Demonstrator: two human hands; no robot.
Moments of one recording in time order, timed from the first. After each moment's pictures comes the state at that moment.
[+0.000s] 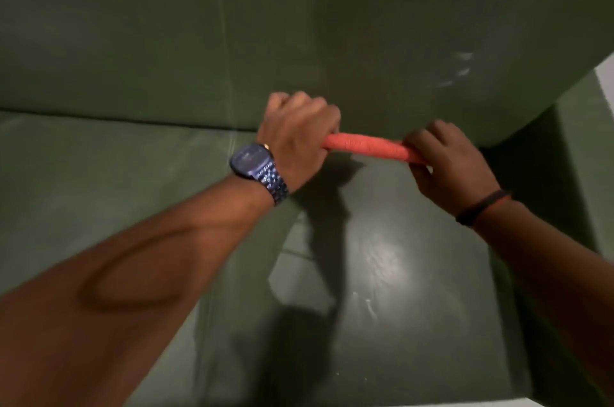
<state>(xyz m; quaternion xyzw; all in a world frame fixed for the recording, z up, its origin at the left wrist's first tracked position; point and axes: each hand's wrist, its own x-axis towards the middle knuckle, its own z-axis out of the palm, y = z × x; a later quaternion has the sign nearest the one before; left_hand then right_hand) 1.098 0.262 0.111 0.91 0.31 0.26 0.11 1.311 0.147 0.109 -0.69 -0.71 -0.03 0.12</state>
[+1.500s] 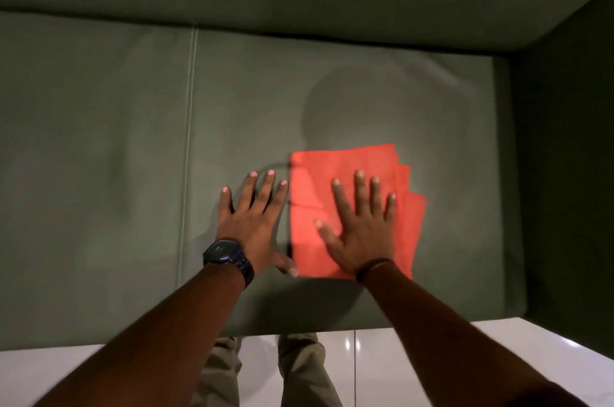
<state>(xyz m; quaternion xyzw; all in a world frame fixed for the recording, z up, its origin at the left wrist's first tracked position) 1.019 0.090 -0.080 0.87 0.40 -0.21 0.20 1.199 -0.018 -0.104 -0.82 -0.55 0.15 -0.02</state>
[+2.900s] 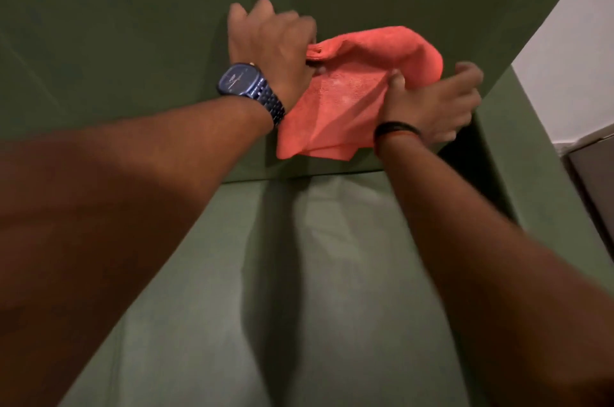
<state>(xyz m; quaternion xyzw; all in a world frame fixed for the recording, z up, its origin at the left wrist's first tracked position) 1.316 0.342 0.146 0.90 0.37 0.25 -0.03 1.433 0.235 0.118 -0.89 -0.03 -0.08 0.44</state>
